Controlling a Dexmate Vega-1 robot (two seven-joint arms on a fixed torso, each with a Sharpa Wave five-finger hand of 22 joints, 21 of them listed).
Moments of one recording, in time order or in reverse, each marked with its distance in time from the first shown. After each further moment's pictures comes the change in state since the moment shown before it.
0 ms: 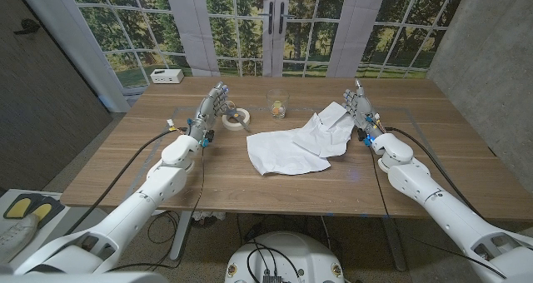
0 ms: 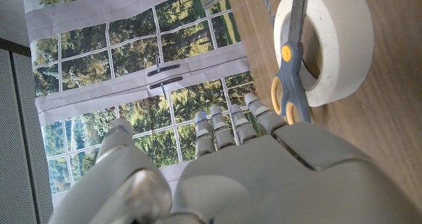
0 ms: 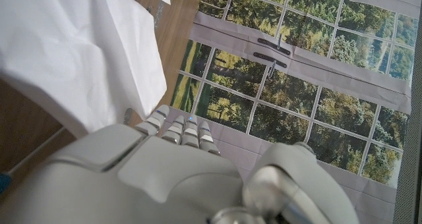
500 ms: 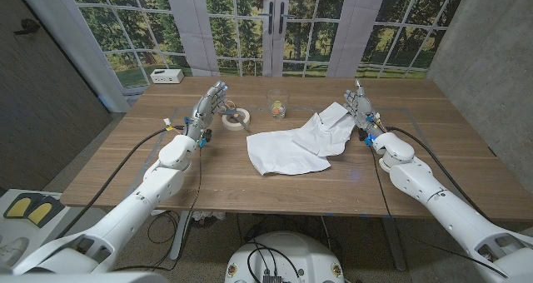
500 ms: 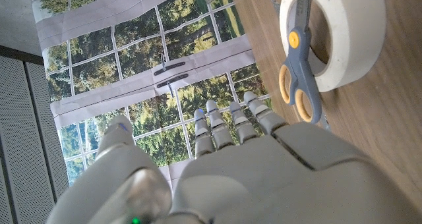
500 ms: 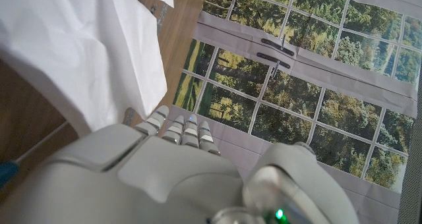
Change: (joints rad) left arm 0.016 0.007 -0.004 -0.019 0.038 -0.039 0.029; left_hand 0.026 -0.008 0.003 -0.003 0.011 0.032 -0.004 0.005 0.000 0.059 -0.020 0.015 0.000 0.025 0.002 0.008 0.000 0.027 -0.005 0.004 0.000; right arm -0.006 -0.020 0.004 -0.021 -0.001 -0.028 -0.011; right_hand 0.000 0.000 0.000 0.000 0.000 0.000 0.000 0.000 0.000 0.000 0.000 0.000 0.000 0.000 0.000 0.000 0.000 -0.004 0.004 -0.012 0.000
